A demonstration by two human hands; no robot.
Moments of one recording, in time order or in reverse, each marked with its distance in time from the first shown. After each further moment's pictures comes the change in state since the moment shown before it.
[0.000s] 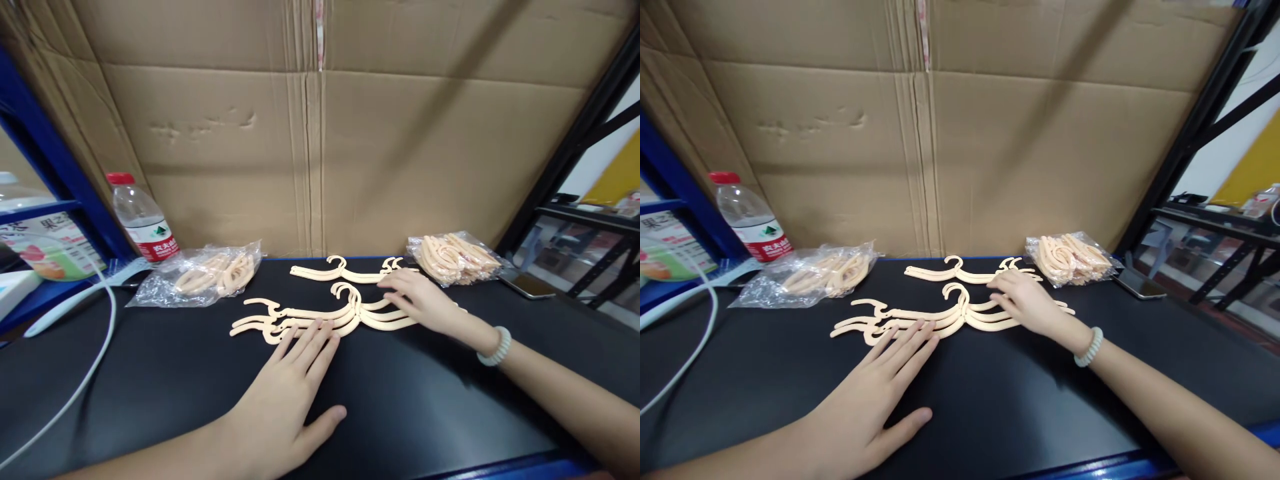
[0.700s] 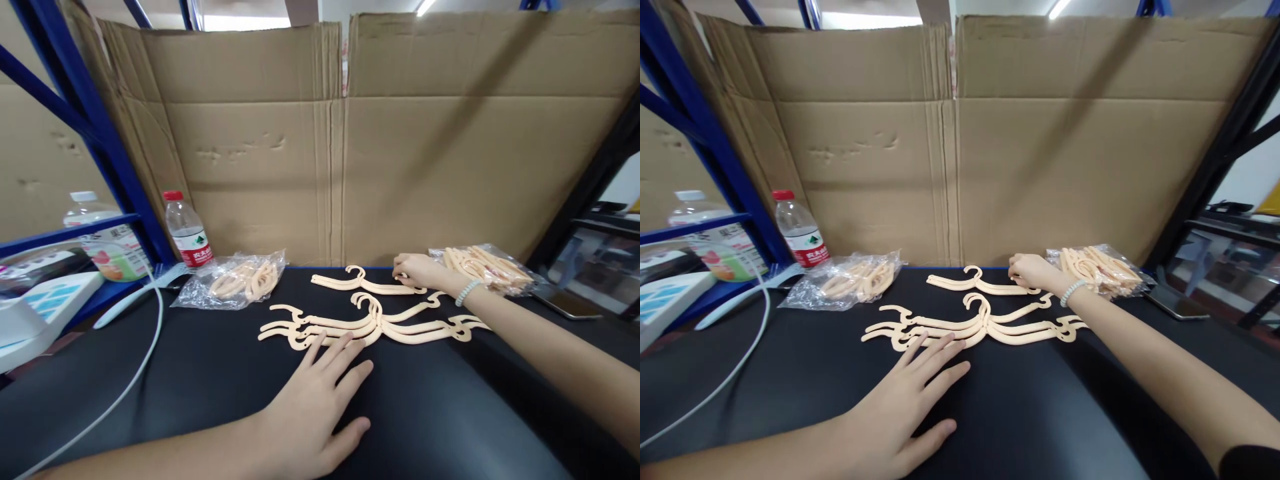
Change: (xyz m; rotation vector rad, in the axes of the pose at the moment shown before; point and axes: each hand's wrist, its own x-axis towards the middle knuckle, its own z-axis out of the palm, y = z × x) left_hand 0.001 0.004 -0.019 -0.064 -0.139 0.075; right_hand 0.082 0.067 0.007 -0.119 -0.212 -0.040
